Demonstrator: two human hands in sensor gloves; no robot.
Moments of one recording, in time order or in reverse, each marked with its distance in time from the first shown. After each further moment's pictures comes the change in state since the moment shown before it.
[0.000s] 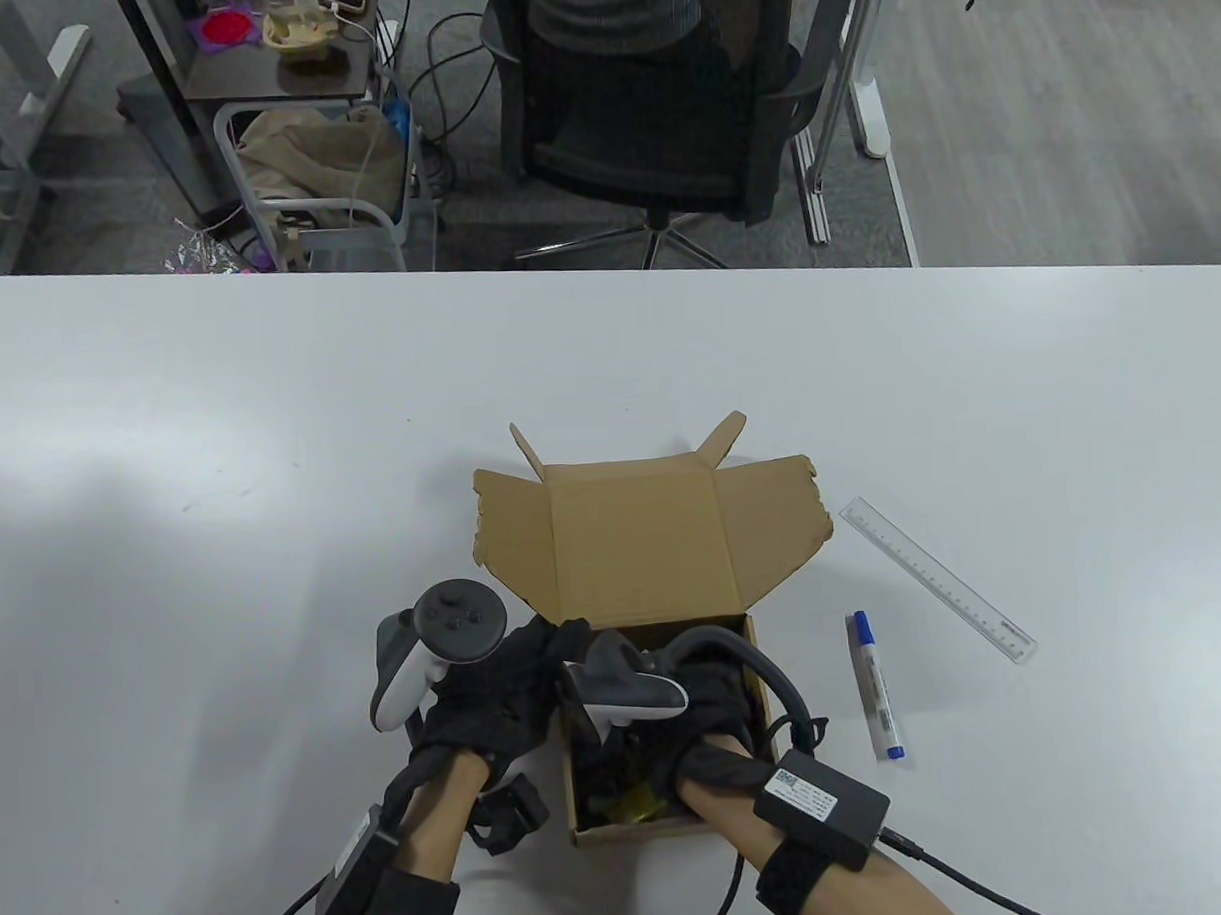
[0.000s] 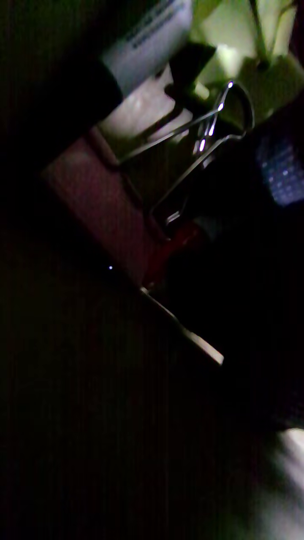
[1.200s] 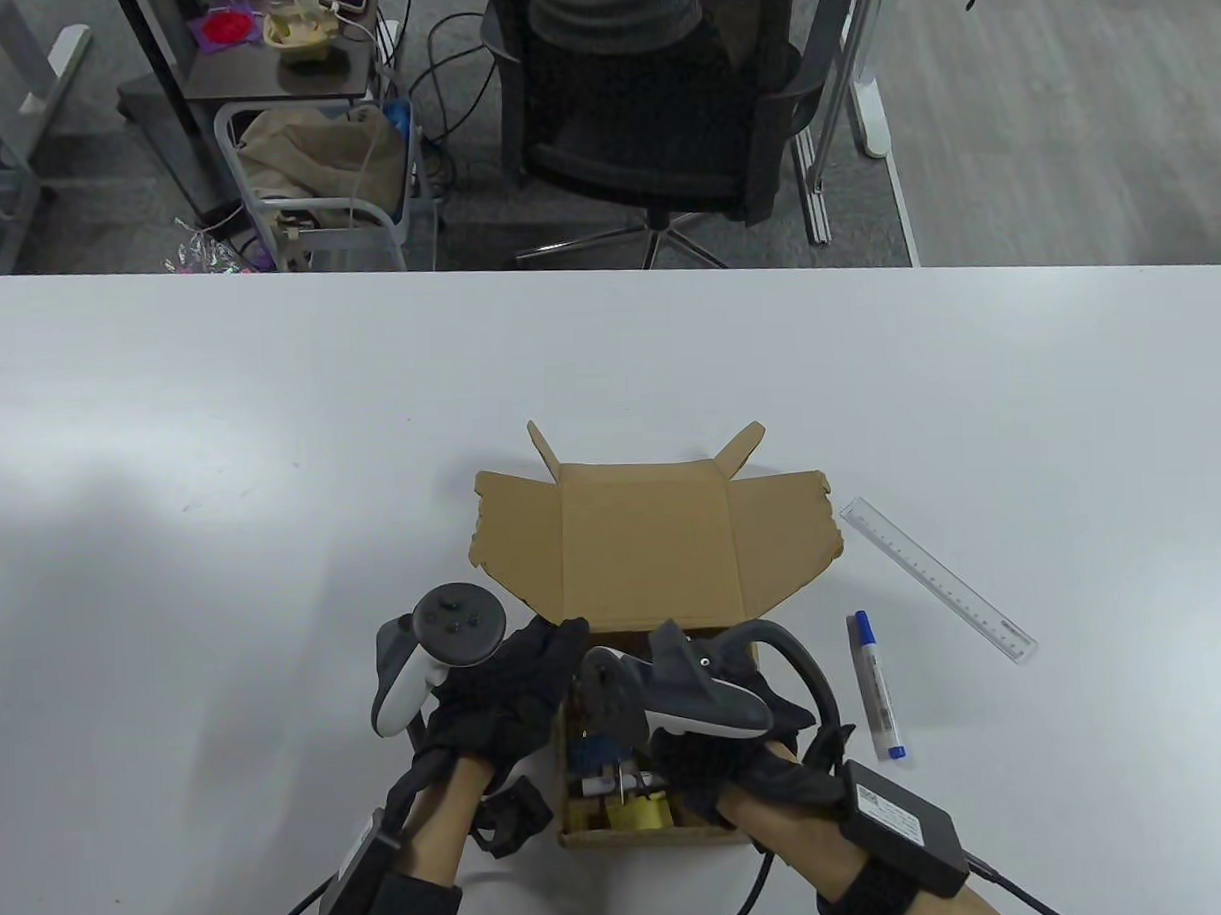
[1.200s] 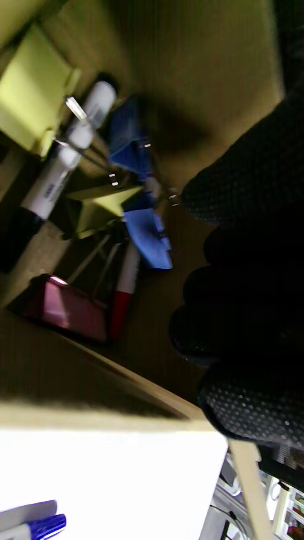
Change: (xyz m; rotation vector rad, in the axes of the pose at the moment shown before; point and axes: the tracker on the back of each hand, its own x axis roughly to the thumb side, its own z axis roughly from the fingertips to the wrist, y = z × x) left_hand -0.002 -0.001 0.002 0.000 0.004 0.023; right_hand -0.027 -0.033 0.059 -0.333 -0.095 -0.251
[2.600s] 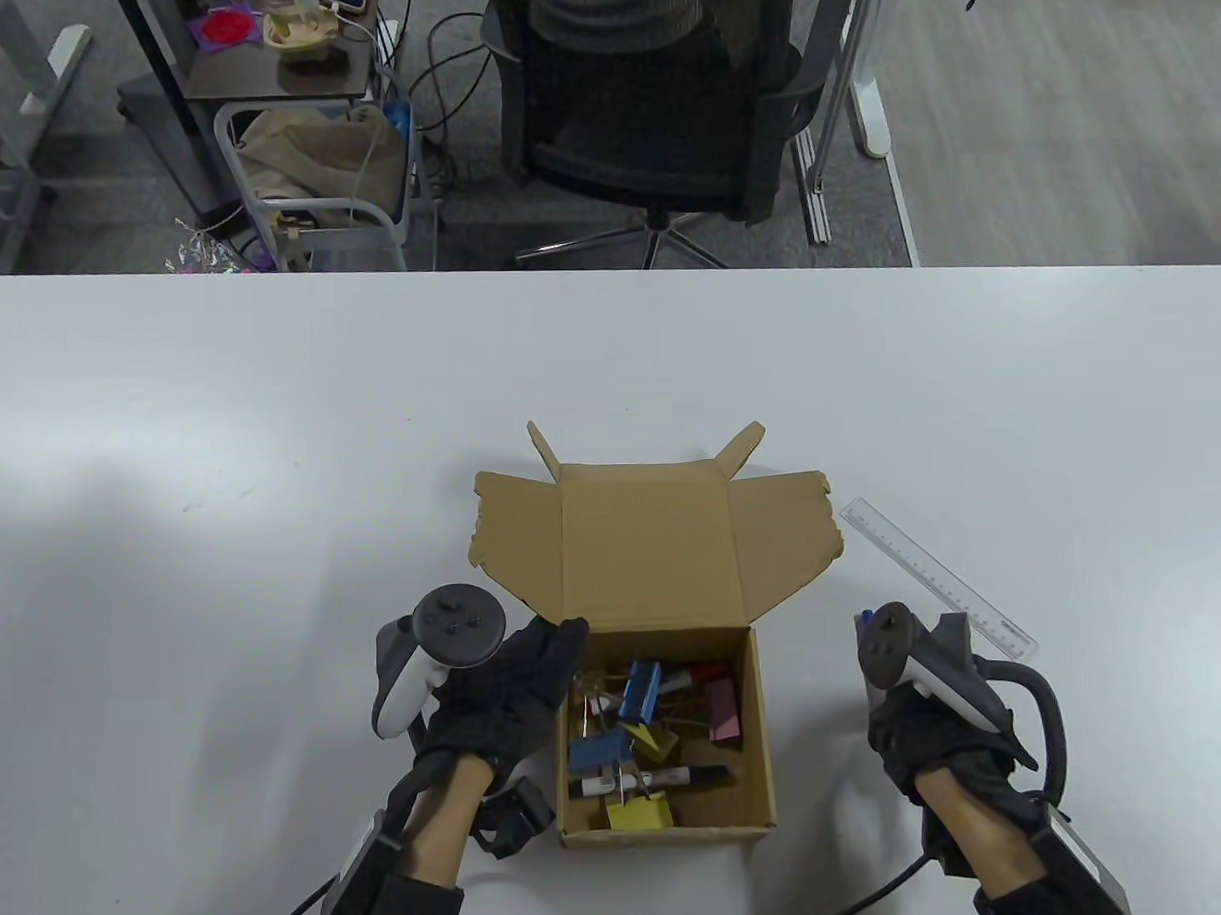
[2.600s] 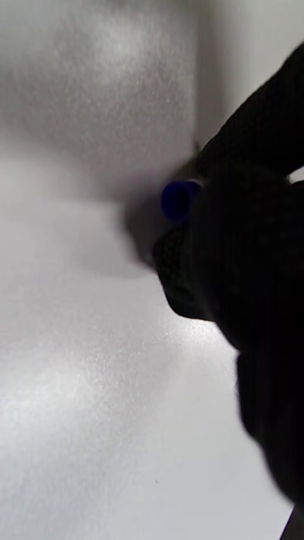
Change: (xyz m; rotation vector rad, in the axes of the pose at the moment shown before) left_hand -0.001 0.000 0.001 0.010 0.002 0.009; right_hand -0.182 0.127 0.029 0.193 0.610 -0.288
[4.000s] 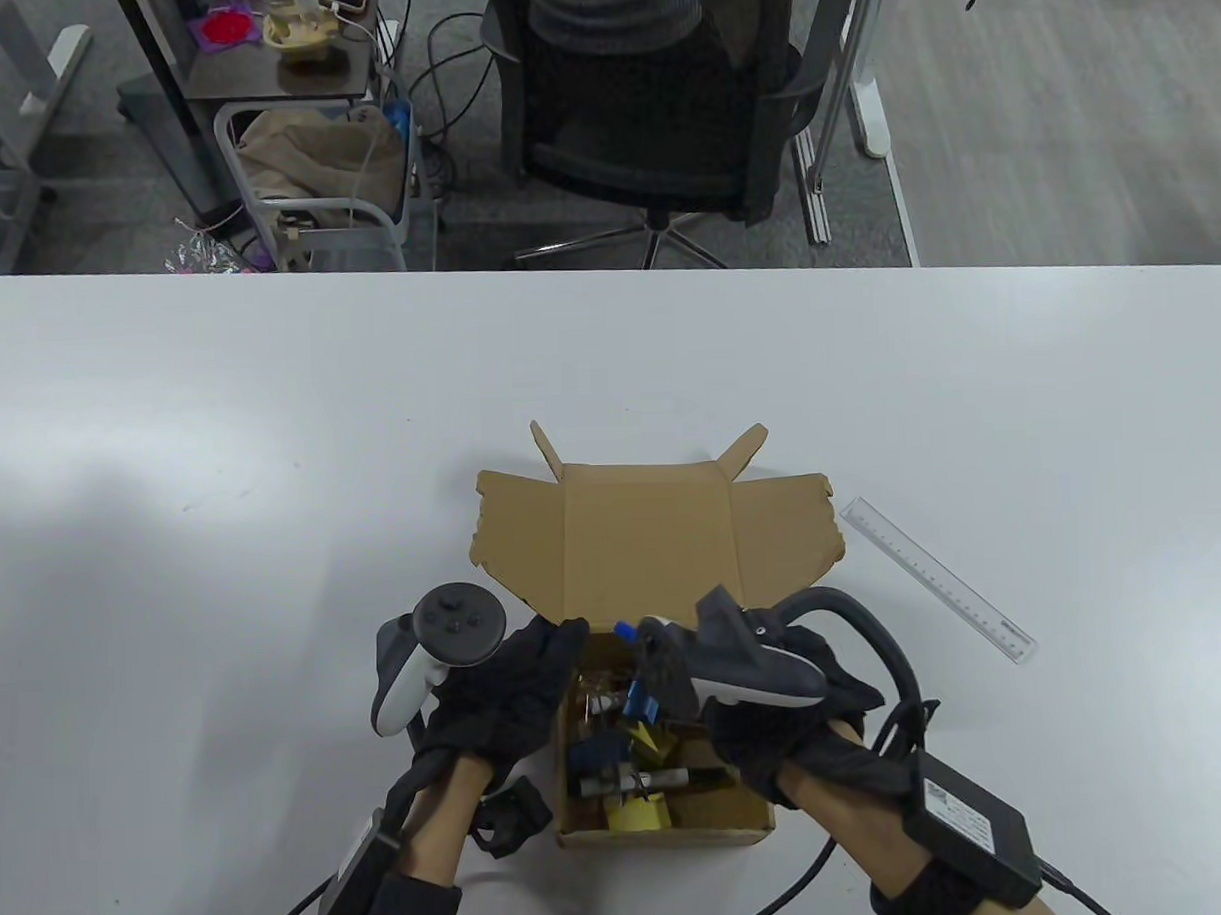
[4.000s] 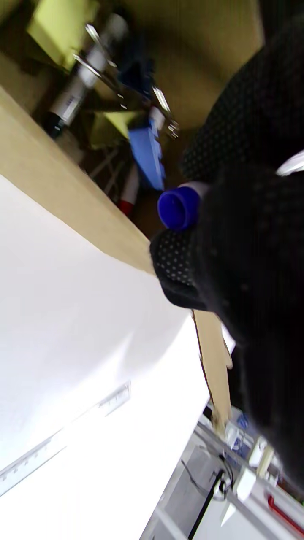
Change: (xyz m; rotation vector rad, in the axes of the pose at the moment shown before) left_hand 0.001 -0.001 -0.001 -0.009 -0.003 -0.007; right_hand 0.117 -0.110 0.112 -0.229 -0.501 0.295
